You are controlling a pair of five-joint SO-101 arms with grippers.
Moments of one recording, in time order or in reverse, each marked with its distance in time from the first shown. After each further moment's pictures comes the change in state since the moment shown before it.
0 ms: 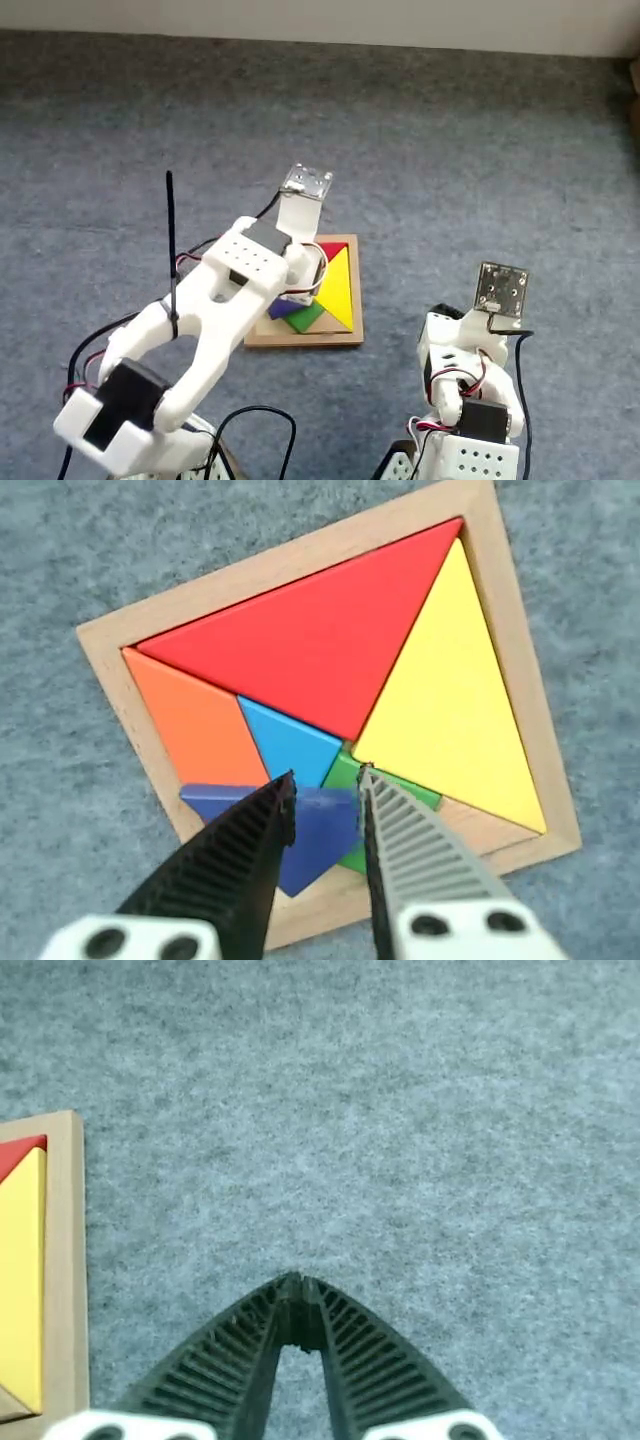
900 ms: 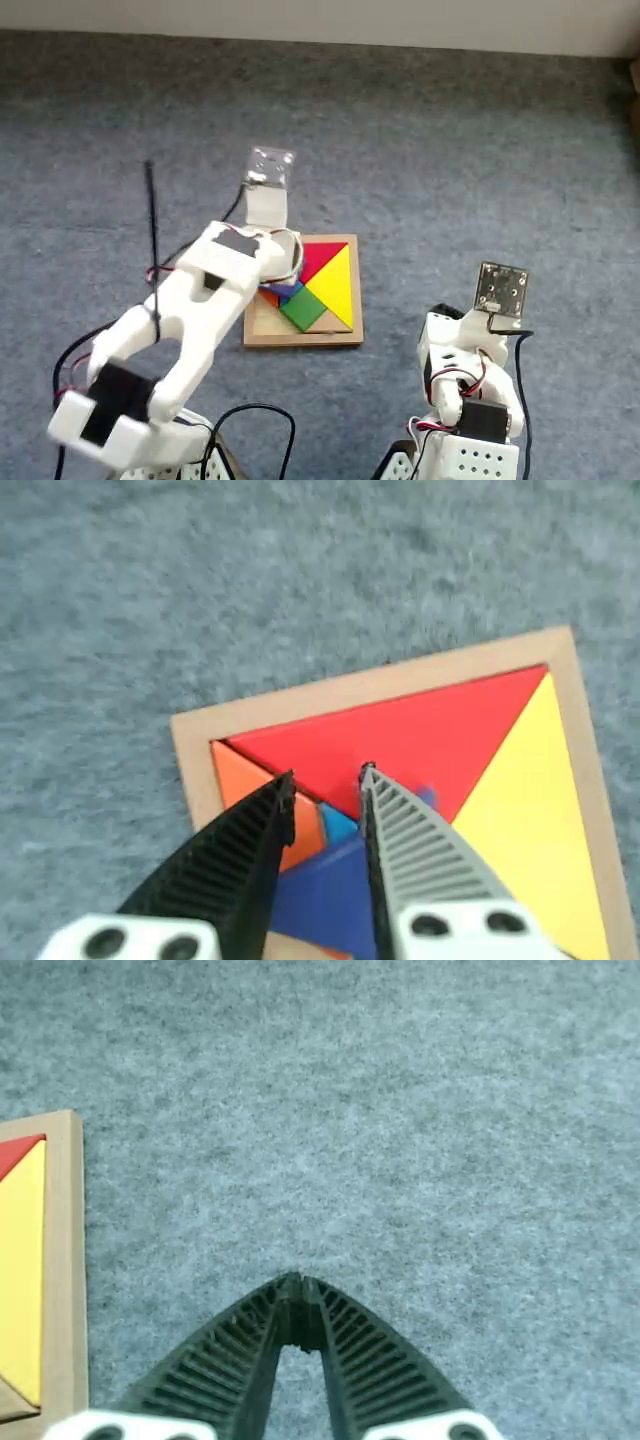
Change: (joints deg) left arm -6.8 2.8 7.5 -21.5 0.1; right arm 0.0 0.0 0.0 0.0 0.0
